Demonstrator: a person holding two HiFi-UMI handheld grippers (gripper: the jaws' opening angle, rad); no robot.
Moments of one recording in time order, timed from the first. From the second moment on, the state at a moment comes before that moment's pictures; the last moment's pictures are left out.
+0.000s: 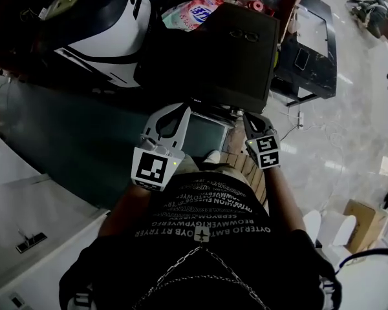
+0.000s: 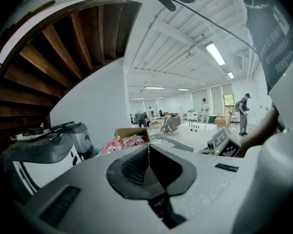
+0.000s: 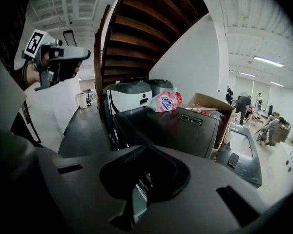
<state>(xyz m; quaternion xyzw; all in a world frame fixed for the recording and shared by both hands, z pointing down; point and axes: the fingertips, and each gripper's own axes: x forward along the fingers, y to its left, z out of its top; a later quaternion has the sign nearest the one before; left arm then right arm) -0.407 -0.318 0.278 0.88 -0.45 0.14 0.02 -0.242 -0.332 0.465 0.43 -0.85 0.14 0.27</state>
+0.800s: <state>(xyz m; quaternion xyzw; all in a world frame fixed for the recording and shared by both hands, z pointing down) -0.429 -0.341 0.277 0.91 -0.38 0.14 0.00 -0.243 -0.348 0.601 0.47 -0.76 0.18 0.41</state>
